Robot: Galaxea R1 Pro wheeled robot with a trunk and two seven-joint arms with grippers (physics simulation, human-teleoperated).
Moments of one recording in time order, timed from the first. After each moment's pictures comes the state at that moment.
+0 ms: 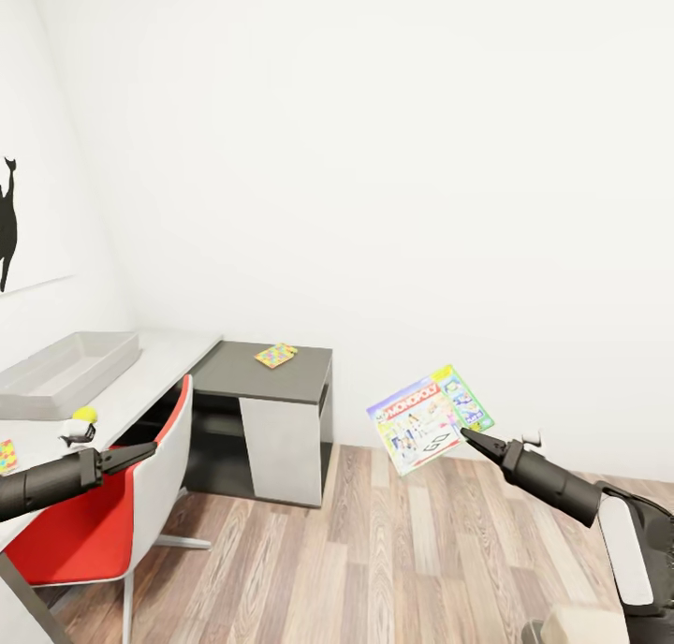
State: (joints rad) left arm -0.41 0.36 0.53 -1.28 -0.04 1.01 -1.57; right arm -0.35 -0.12 -0.46 -1.38 -0.47 1.03 0.90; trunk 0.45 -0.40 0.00
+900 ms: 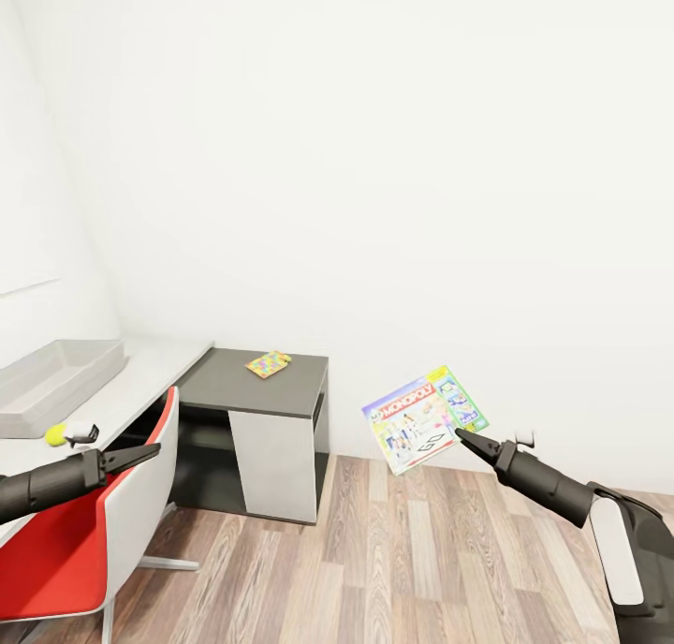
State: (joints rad) left arm -0.40 0.35 0.53 -1.28 -0.04 1.00 -1.57; right arm -0.35 -0.10 -0.46 -1.37 -0.46 1.03 0.90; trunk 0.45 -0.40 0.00
